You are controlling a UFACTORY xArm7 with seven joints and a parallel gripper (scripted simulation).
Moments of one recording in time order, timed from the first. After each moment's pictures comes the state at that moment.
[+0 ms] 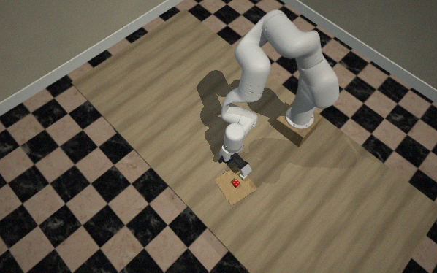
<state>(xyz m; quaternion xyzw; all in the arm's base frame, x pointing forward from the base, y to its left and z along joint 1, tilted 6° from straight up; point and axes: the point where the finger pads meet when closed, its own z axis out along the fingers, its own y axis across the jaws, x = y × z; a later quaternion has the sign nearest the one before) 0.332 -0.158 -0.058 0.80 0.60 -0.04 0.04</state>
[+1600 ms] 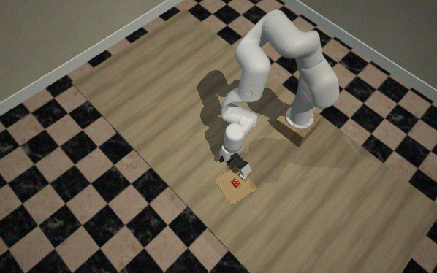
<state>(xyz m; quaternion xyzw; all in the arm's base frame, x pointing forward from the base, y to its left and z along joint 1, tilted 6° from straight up) 0.332 -0.158 -0.058 0.80 0.60 -0.04 0.04</state>
